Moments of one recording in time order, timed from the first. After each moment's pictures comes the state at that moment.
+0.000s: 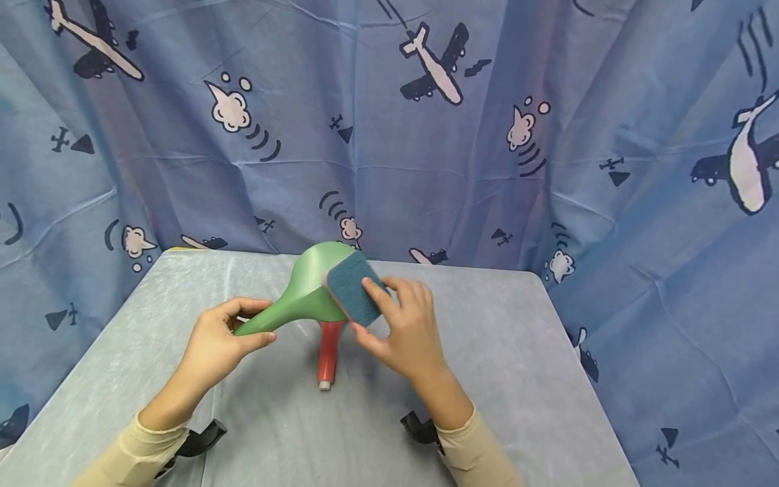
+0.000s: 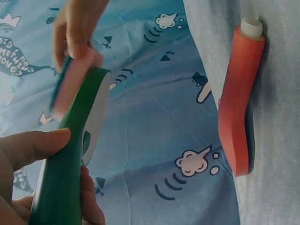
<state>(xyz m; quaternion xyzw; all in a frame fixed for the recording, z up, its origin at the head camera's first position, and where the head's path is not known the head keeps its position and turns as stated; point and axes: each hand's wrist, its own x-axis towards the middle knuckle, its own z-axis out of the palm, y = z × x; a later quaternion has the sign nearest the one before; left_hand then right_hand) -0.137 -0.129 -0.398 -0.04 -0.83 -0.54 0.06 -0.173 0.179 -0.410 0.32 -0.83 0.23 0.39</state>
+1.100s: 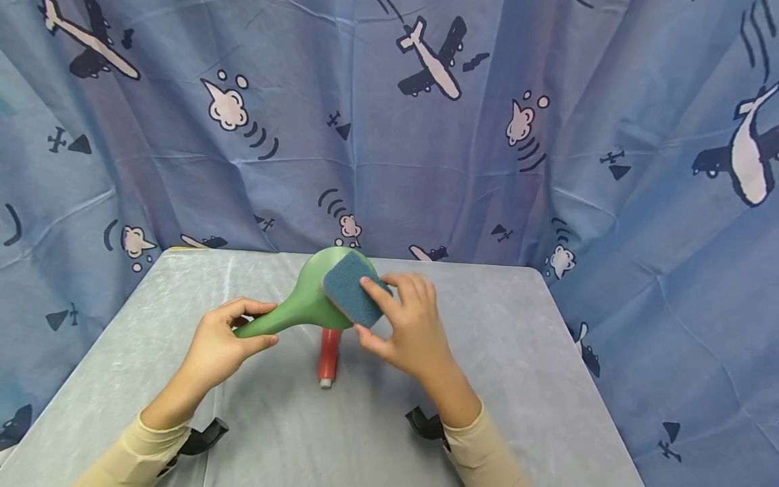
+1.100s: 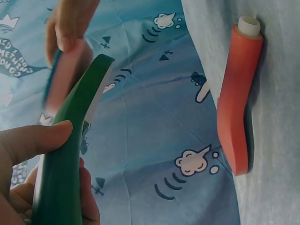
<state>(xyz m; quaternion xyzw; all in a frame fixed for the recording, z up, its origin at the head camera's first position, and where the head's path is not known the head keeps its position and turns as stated) -0.137 -0.127 -0.402 -0.08 -0.85 -0.52 0.09 -0.169 0.190 -0.398 0.34 -0.84 0.22 0.36</state>
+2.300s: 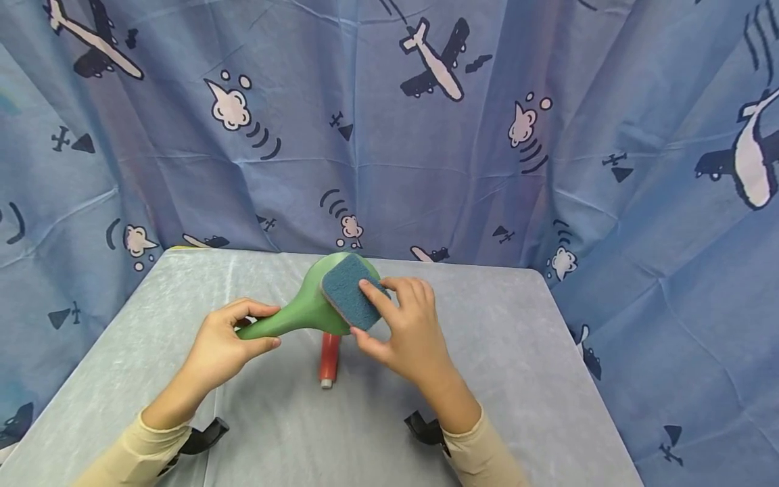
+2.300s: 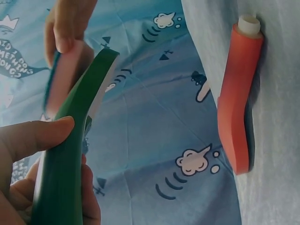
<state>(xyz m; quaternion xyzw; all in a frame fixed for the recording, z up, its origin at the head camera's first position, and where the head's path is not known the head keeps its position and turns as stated) -0.136 -0.127 -0.401 -0.09 -0.85 -0.52 0.08 -0.163 0.185 -0.397 0.33 -0.84 0.22 0.36</state>
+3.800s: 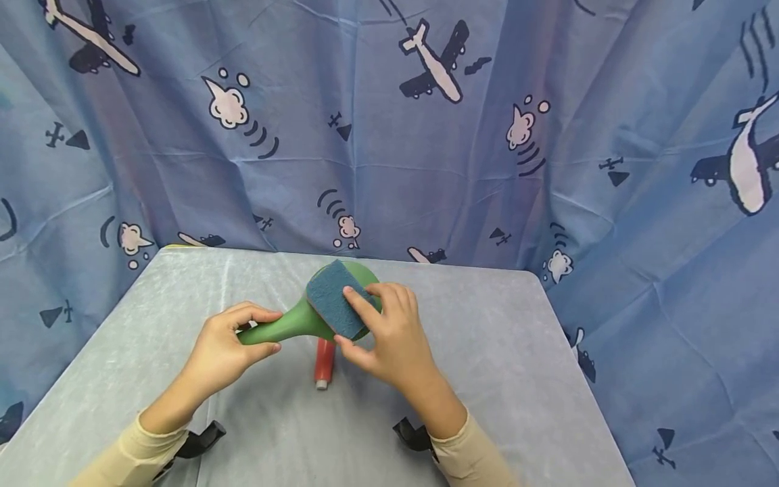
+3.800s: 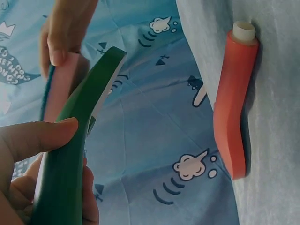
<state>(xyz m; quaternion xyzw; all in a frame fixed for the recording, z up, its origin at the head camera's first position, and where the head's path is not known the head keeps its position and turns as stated) -0.133 -0.122 -0.406 -0.12 -0.86 -0.48 0.10 -0.163 0.173 -0.402 0.33 -0.84 0.23 0.36</state>
